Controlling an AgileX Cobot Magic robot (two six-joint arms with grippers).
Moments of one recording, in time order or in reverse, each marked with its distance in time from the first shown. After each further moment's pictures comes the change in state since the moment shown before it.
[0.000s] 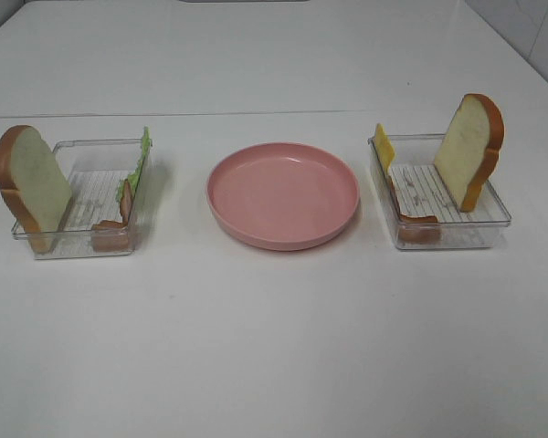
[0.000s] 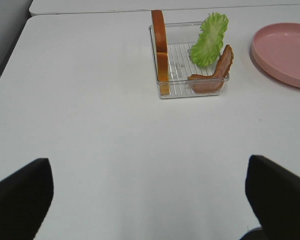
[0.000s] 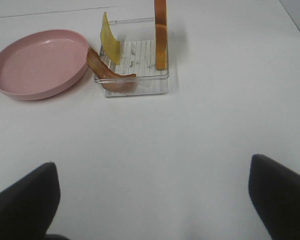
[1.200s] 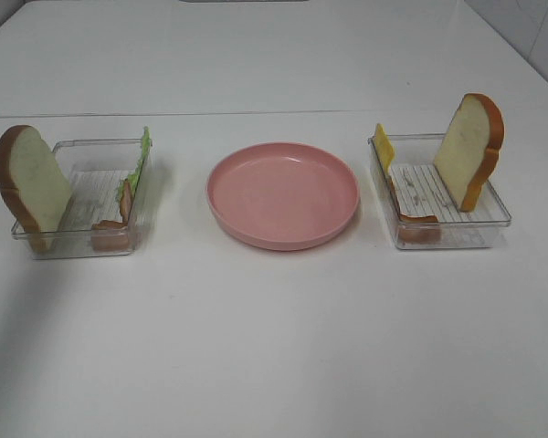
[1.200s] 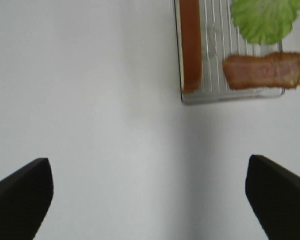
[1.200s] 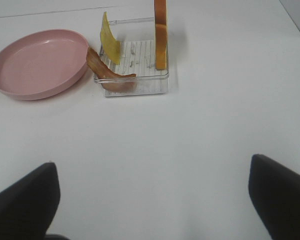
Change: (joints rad) left arm -0.013 1.610 -1.017 0.062 0.137 0.000; right arm 0.000 0.000 0.000 0.000 0.000 0.000
